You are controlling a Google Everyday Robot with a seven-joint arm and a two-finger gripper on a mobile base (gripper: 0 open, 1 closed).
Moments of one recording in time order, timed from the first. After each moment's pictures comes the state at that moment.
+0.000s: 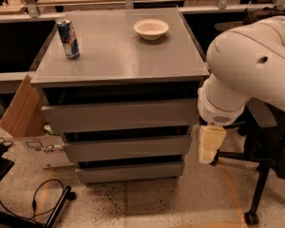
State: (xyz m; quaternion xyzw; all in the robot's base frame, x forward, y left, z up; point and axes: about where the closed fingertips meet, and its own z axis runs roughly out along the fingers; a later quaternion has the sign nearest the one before) arm 0.478 -0.162 0.826 -0.65 0.75 -0.09 0.12
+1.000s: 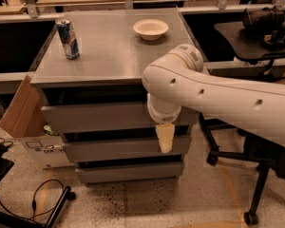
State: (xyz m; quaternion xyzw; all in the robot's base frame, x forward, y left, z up) arm 0.559 -0.057 0.742 -0.76 0.63 -0.11 0.13
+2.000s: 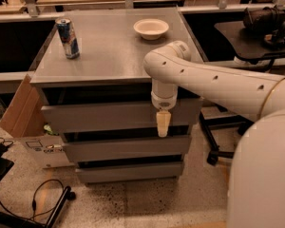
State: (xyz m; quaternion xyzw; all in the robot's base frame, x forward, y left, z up) arm 0.647 -0.082 0.679 -0.69 0.72 -0.06 0.05
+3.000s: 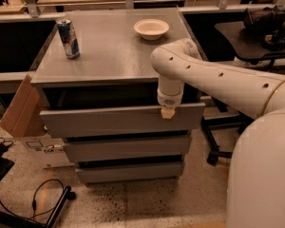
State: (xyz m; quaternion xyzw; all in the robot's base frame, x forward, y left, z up) arm 0.645 -0.100 0.676 -0.64 0.77 -0.04 0.03
